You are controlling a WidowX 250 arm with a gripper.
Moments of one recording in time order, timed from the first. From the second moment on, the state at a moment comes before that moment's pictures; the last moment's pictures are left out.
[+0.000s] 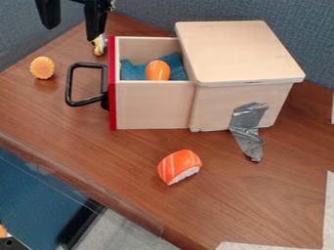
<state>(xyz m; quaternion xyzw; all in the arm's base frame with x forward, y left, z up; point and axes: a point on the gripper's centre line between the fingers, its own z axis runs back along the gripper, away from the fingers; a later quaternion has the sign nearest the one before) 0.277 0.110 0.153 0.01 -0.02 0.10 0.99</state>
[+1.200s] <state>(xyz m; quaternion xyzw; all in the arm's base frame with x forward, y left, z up) 0.281 0.220 0.084 0.05 0.00 -0.25 0.97</state>
